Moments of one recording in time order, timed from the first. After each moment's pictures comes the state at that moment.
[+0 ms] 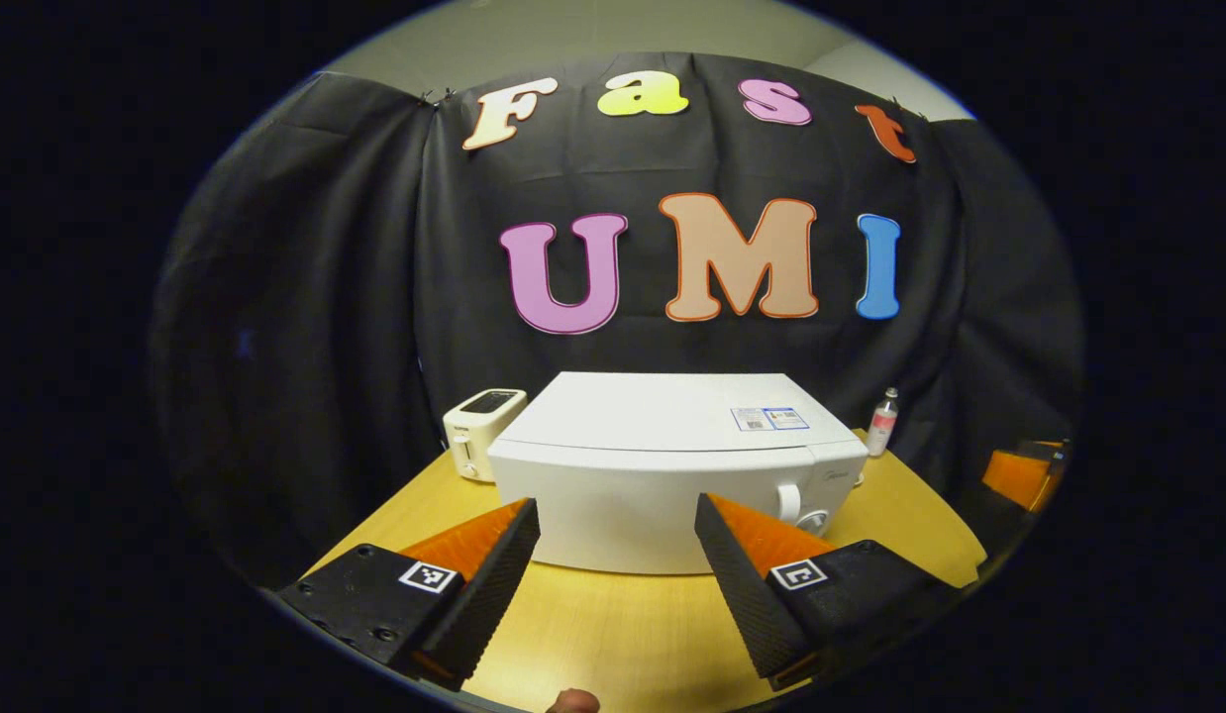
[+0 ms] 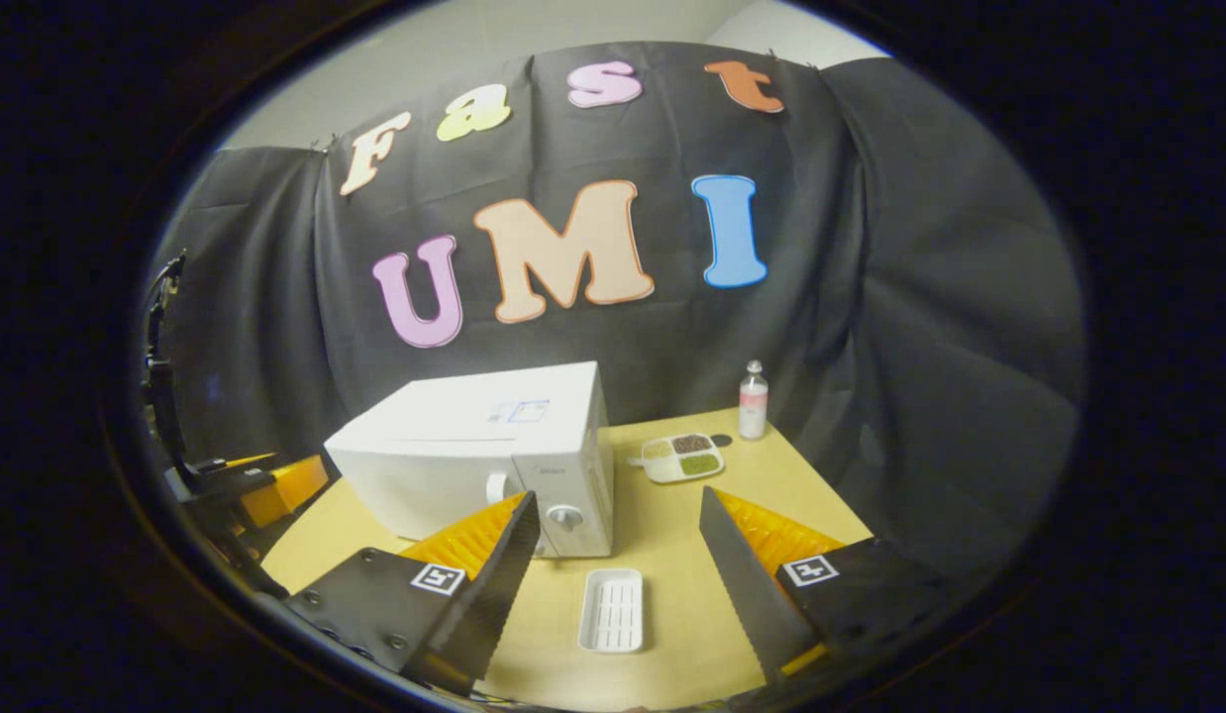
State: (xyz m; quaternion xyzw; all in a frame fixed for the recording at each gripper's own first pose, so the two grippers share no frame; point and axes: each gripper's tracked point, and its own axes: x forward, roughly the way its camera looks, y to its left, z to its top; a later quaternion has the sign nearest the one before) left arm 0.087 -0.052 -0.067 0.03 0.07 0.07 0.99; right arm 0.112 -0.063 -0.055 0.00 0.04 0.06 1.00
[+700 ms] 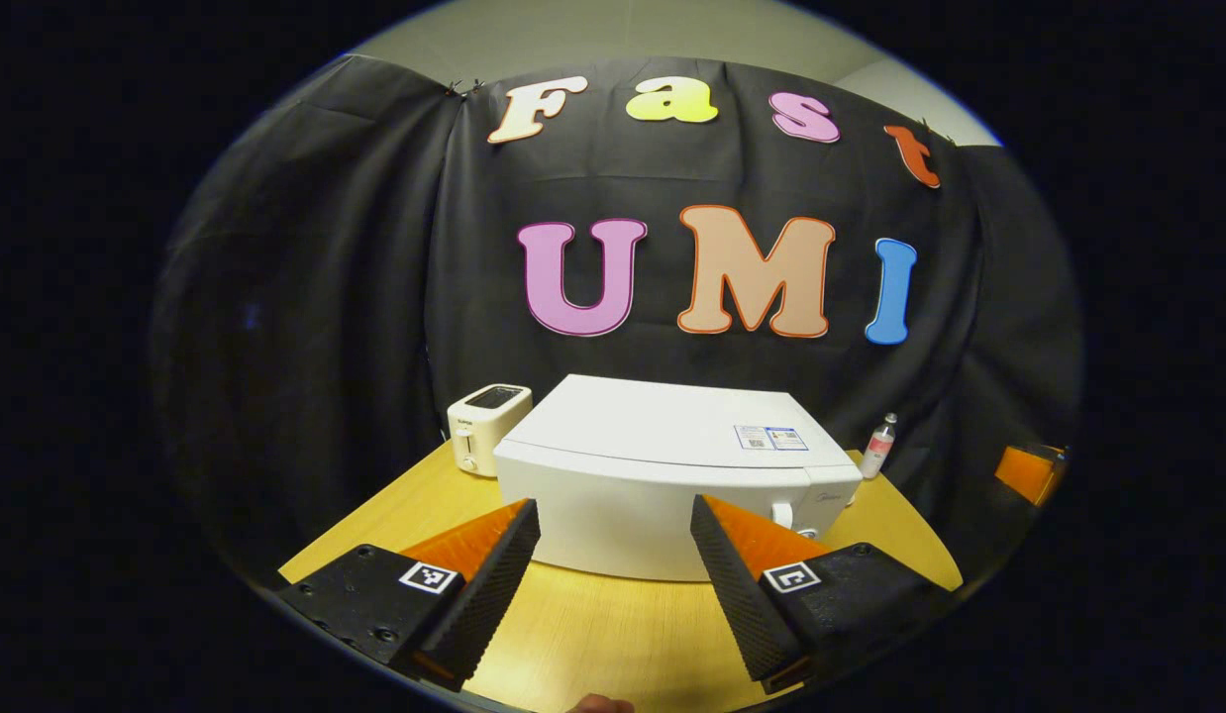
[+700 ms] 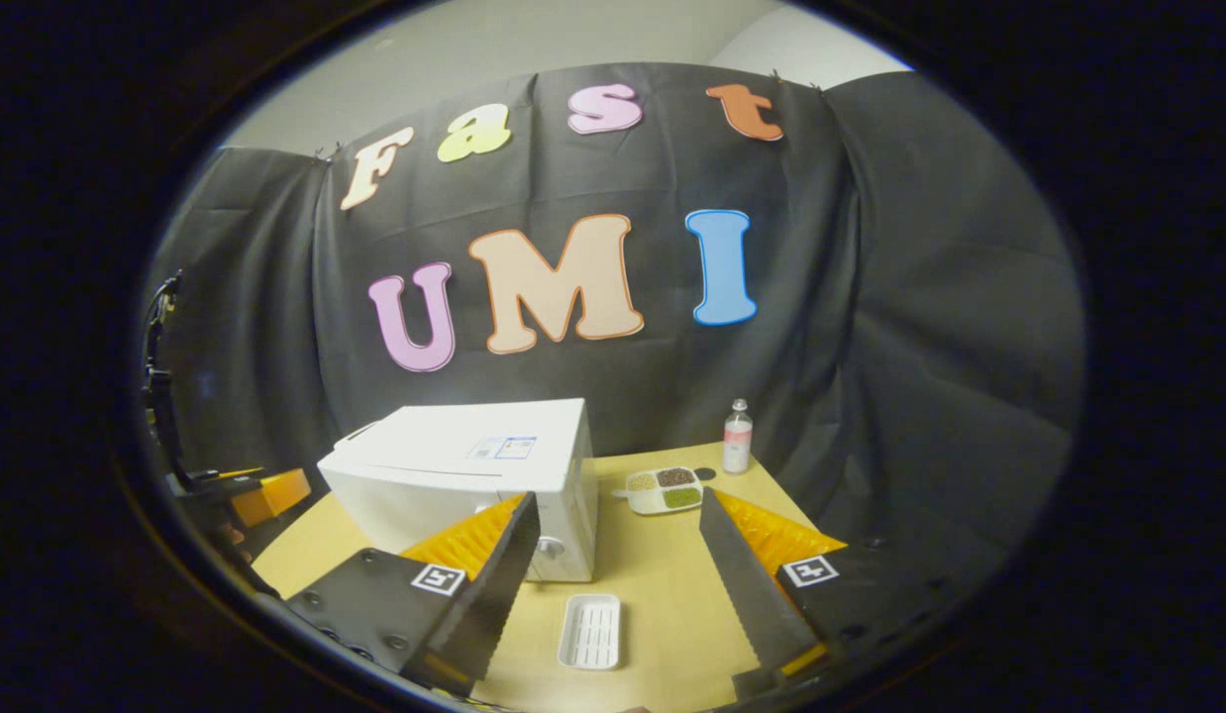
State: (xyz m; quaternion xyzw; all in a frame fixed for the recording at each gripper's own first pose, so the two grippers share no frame) left arm 0.084 -0.055 -0.060 -0.02 0.07 0.07 0.99; right arm 0.109 -0.085 -0.022 -0.01 0.02 0.04 1.00
